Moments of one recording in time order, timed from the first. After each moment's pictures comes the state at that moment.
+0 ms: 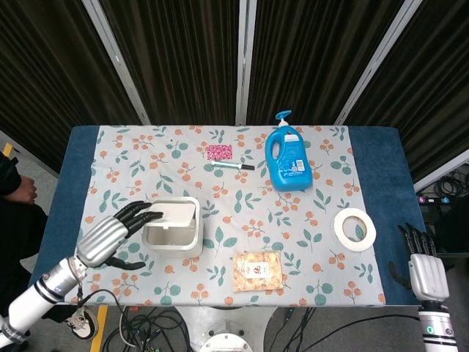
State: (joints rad) left arm -0.49 -1.06 0.04 -1.72 1.84 1.27 -0.38; right arm 0.04 -1.40 0.05 -1.23 -1.47 1.44 0.16
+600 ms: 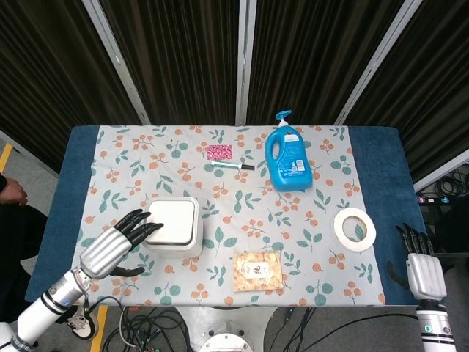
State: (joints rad) left arm -0.43 -1.16 0.07 -1.63 1.86 1.33 -0.16; right arm 0.05 -1.40 0.05 -1.23 -1.46 1.42 0.15
